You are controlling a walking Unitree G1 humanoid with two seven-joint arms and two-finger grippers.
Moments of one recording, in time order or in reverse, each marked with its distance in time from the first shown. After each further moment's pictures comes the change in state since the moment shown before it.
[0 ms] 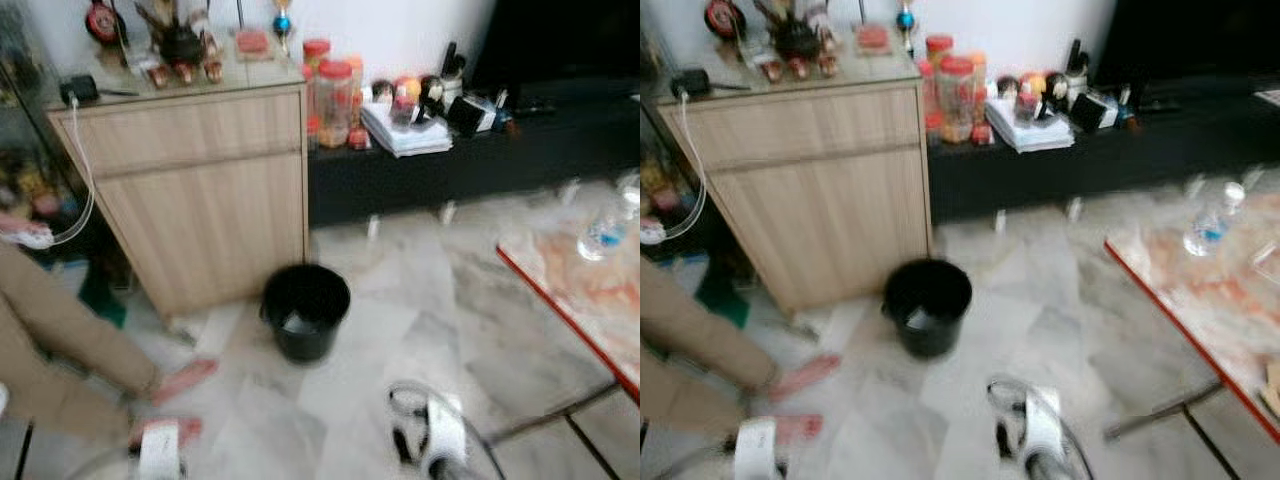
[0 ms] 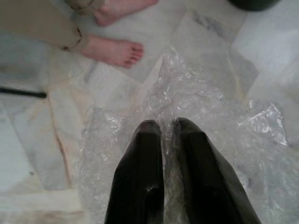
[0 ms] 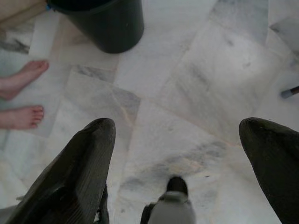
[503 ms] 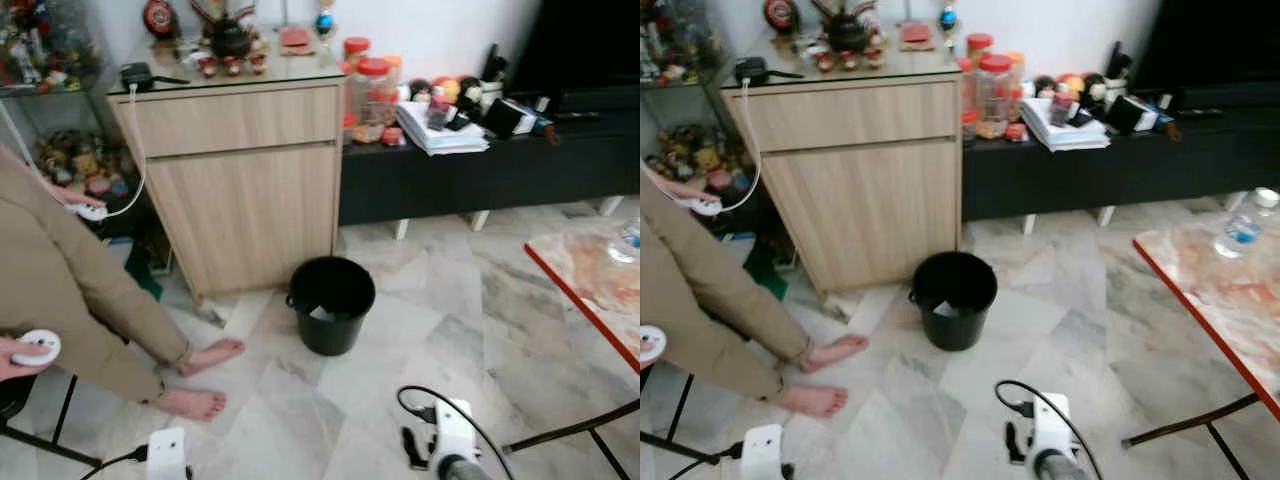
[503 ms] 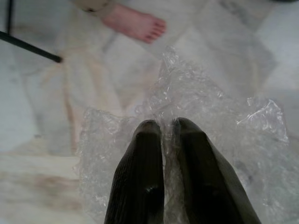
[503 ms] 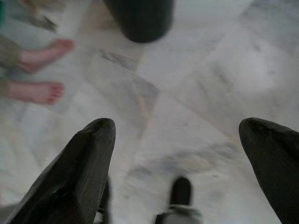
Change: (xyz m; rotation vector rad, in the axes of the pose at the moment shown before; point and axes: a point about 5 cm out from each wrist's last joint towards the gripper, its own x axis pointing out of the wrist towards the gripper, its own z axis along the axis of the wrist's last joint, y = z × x) left arm -0.001 0.002 -0.004 -0.001 0.013 0.005; right arm 0.001 0.007 0.004 -0.016 -0.011 0.024
